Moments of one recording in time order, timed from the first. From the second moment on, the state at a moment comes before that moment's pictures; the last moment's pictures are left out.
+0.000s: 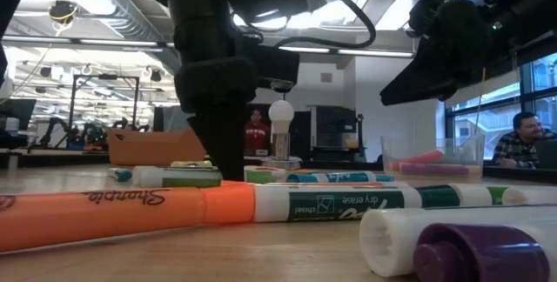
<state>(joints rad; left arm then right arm) -0.23 2.00 1.30 -0.60 -0.14 -0.45 0.32 1.19 0.43 0.19 0.58 0.40</state>
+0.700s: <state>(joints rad) 0.14 1.65 1.26 -0.92 -0.70 0.02 0.32 1.19 0.43 0.15 0.59 0.47</state>
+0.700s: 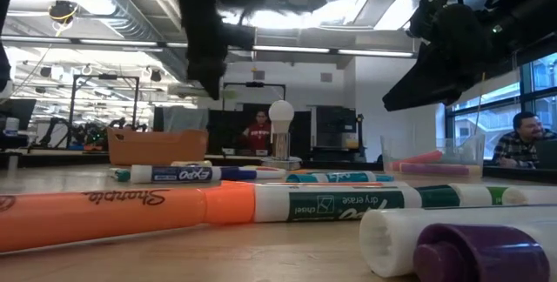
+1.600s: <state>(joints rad) 0.82 1.56 0.91 -0.48 -0.36 0.44 0.32 1.19 0.43 0.11 0.64 0.50</state>
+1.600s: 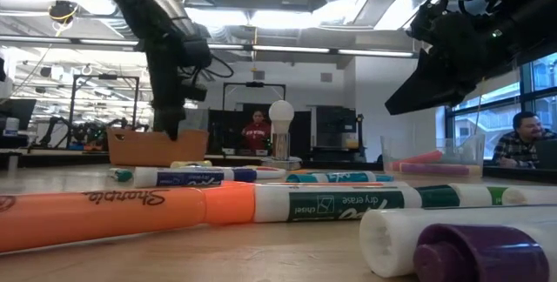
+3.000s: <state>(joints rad) -0.19 1.60 0.93 -0.25 -0.45 -0.46 0.21 1.44 0.43 0.25 0.64 0.59</state>
